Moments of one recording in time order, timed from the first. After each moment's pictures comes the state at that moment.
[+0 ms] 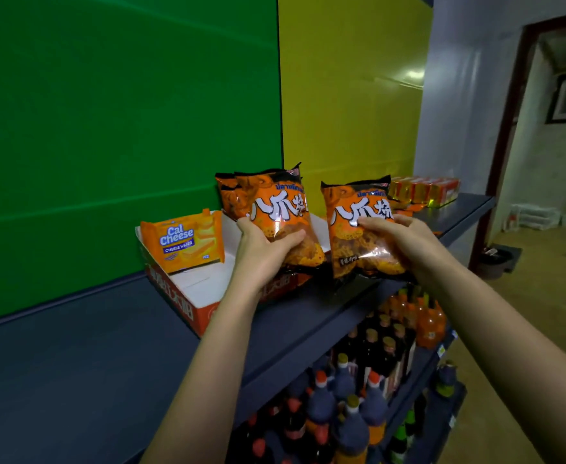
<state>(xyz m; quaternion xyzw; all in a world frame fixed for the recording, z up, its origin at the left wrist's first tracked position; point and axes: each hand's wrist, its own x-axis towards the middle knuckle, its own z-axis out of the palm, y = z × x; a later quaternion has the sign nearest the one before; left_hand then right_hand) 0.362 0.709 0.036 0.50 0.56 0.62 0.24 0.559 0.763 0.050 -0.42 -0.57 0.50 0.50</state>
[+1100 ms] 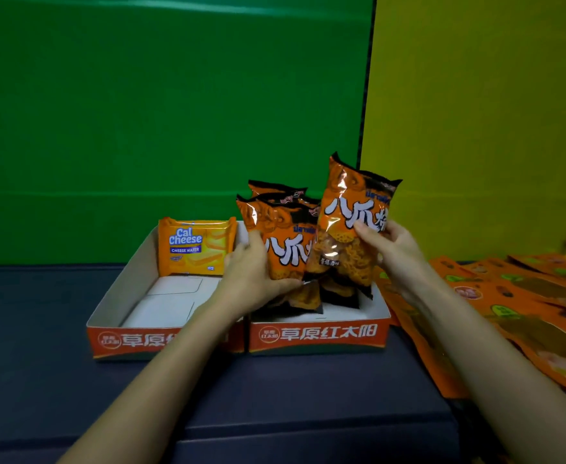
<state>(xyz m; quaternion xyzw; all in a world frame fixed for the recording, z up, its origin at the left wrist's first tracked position) 0.377 0.839 0.020 0.39 0.84 0.36 -0.08 0.496 1.000 0.043 -0.16 -0.69 0.62 0.34</state>
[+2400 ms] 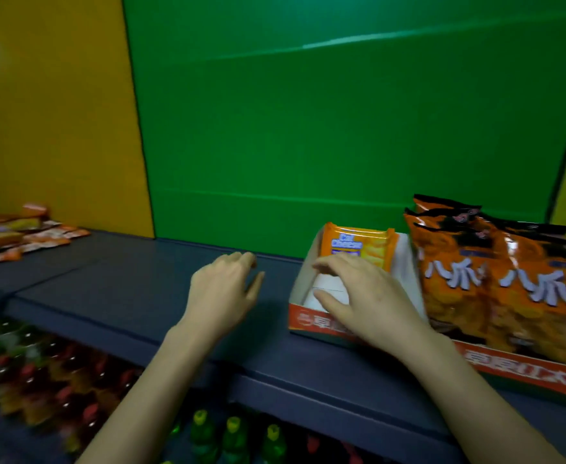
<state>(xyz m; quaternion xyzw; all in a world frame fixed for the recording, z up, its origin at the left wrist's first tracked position) 0.347 0.595 0.016 0.21 0.91 0.14 -0.34 0.423 0.786 0.032 0.12 -0.94 0.10 0.30</state>
